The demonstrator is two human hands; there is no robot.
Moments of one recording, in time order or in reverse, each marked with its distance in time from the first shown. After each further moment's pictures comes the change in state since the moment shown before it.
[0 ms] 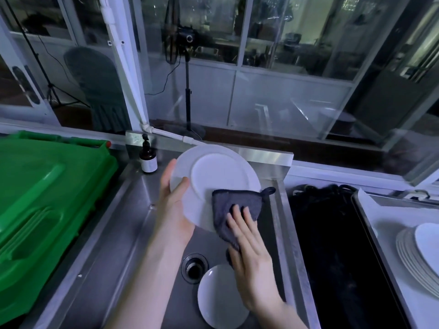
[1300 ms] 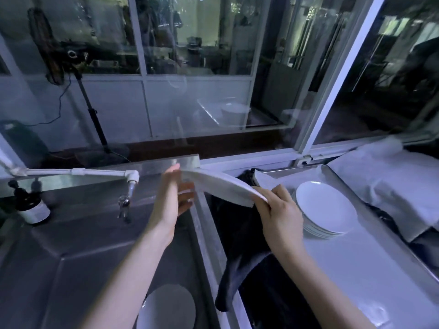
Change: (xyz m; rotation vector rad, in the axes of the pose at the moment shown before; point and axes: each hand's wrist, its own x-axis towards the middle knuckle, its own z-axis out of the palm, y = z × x) left_hand -0.048 -0.091 0.177 0.463 -0.346 -0.185; right_hand -0.006 0.084 -0.228 -0.460 0.355 0.516
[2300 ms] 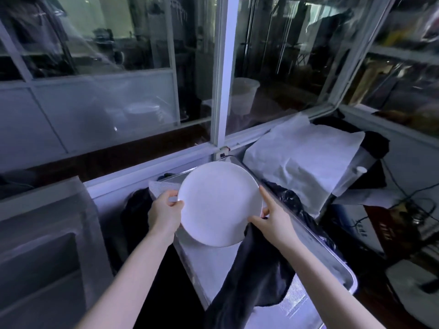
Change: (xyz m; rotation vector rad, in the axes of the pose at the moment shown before) left_hand 0.031 -0.153 0.278 0.540 -0.122 -0.120; right_hand 0.036 0.289 -0.131 0.153 -0.168 0.487
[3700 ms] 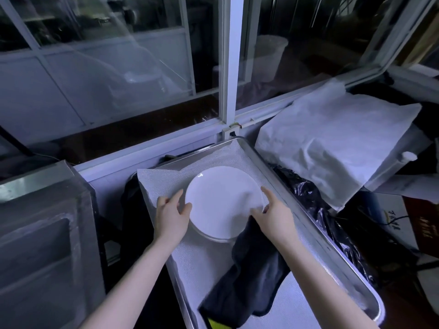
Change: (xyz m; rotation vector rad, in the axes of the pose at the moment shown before) left_hand 0.042 -0.050 0.069 0.510 0.051 0.138; right_hand 0.084 0.070 0.033 -0.113 -0.078 0.211
